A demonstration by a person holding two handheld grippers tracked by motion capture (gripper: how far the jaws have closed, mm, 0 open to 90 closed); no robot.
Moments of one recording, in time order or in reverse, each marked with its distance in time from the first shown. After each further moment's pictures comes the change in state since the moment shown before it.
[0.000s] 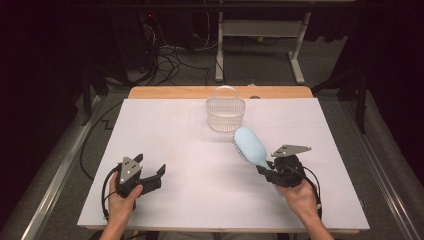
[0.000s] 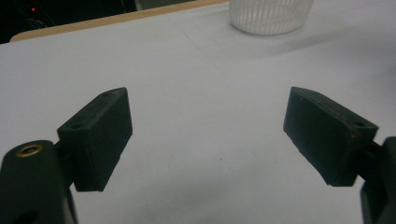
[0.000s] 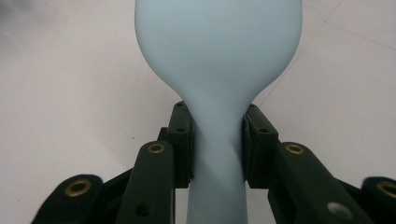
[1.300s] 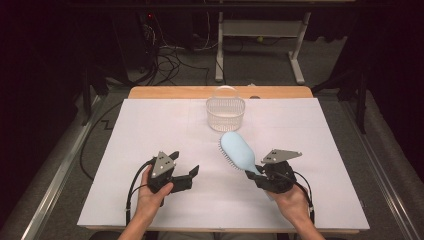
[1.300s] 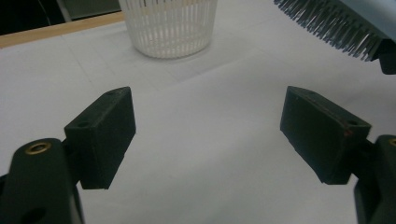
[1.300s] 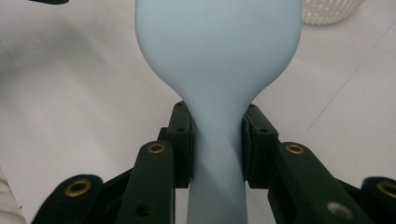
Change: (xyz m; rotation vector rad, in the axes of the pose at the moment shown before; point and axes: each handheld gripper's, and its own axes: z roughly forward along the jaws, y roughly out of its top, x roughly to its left) left arm -0.066 0.035 0.030 0.006 -0.238 0.048; right arm 0.029 0.005 0.002 -0.037 0.068 -0.057
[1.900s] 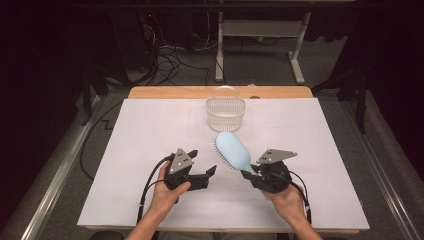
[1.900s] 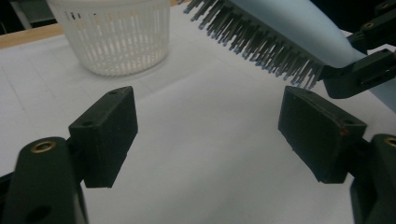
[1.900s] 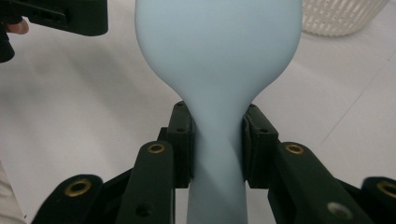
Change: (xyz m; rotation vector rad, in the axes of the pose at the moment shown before) left arm -0.025 0.017 0.024 0.007 -0.104 0.033; right arm 0.007 0.005 0.006 -0.014 0.015 -0.025
